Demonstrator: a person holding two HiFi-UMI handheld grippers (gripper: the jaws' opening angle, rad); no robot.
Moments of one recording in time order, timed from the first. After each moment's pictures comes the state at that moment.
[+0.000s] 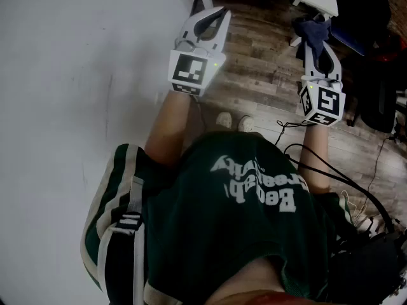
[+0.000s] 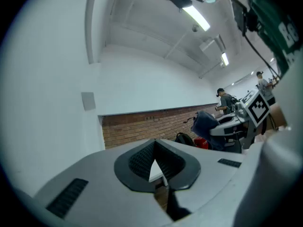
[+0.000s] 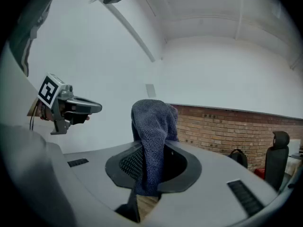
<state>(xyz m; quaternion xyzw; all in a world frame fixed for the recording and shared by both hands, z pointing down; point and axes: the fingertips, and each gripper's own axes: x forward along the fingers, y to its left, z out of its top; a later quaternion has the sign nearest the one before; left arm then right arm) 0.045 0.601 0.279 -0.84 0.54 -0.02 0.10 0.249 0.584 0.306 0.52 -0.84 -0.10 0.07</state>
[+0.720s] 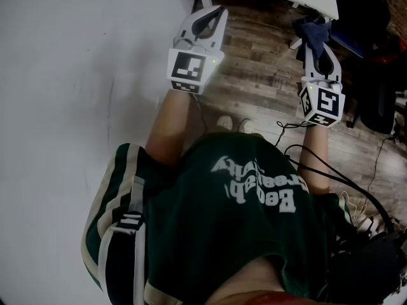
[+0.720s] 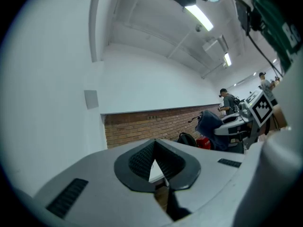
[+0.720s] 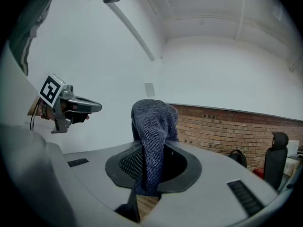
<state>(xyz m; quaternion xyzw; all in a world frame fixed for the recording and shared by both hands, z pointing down) 0.024 0.581 0.274 -0.83 0.54 -0.02 0.10 0.239 0.572 0.301 0.53 -0.84 -0.10 0.08</state>
